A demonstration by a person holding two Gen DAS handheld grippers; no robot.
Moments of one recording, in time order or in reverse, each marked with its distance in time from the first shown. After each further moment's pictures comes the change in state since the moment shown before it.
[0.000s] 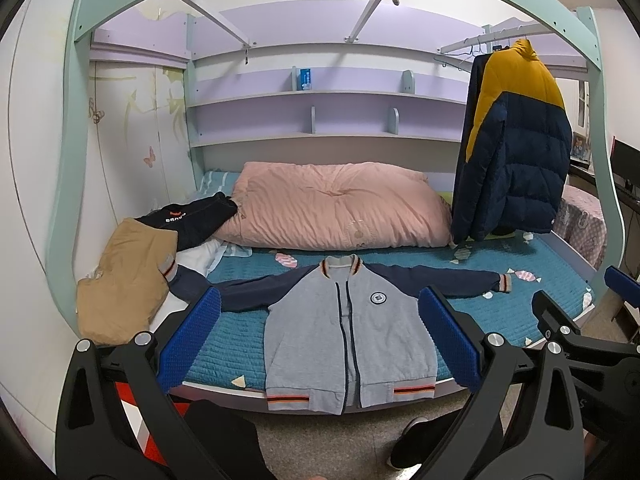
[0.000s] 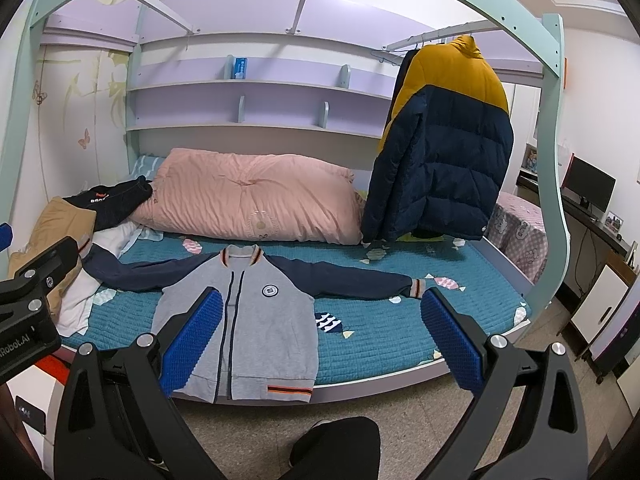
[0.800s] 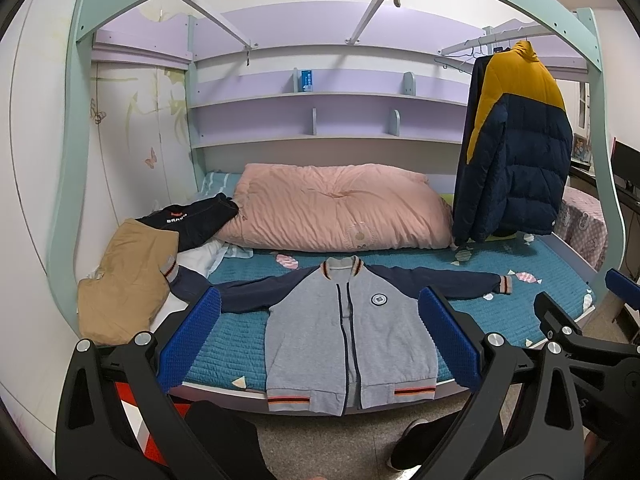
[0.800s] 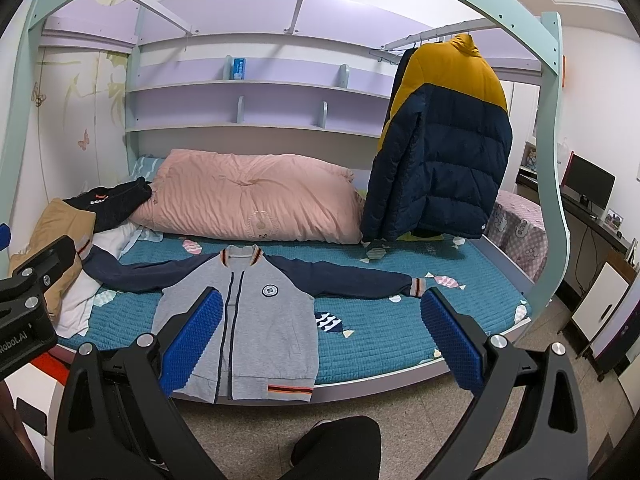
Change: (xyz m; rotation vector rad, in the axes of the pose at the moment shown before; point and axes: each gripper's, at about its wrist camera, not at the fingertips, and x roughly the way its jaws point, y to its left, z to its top) left arm -0.002 0.002 0.003 -0.006 -0.007 0.003; right arm 0.000 -0.001 -0.005 0.000 0.000 0.000
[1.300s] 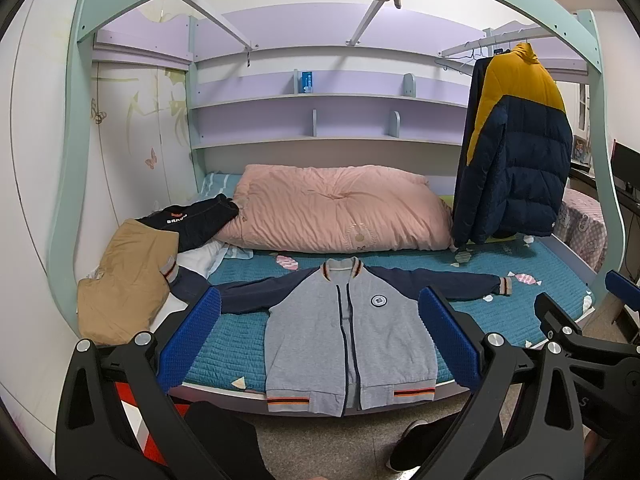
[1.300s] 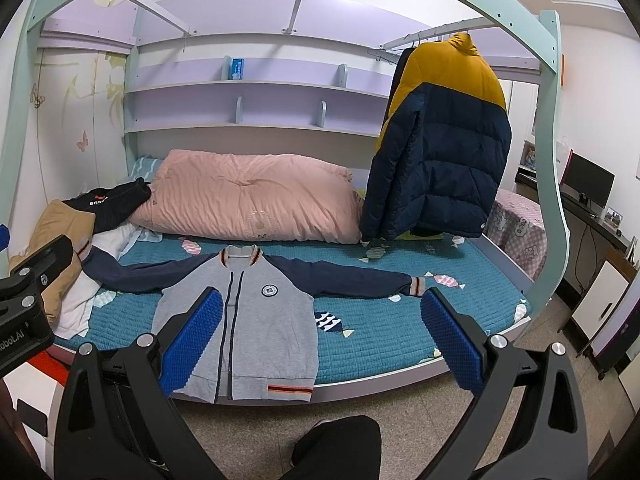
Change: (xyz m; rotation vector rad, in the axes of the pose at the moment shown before) left arm -0.002 -0.001 0.004 0.002 -0.004 0.005; right arm 0.001 -0.003 -0.001 0.004 0.000 0.000
